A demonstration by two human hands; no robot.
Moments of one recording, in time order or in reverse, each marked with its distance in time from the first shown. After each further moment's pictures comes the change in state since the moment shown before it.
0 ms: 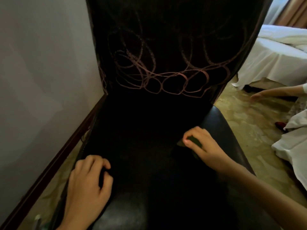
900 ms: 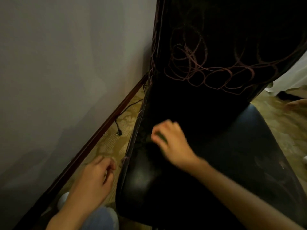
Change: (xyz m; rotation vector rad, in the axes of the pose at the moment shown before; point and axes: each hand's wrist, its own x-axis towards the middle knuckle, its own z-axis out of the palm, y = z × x) left_hand -0.072 -0.068 -0.108 -0.090 -0.350 -0.264; right_hand 0.040 -0.184 0.124 -0.022 -0.035 -0.163
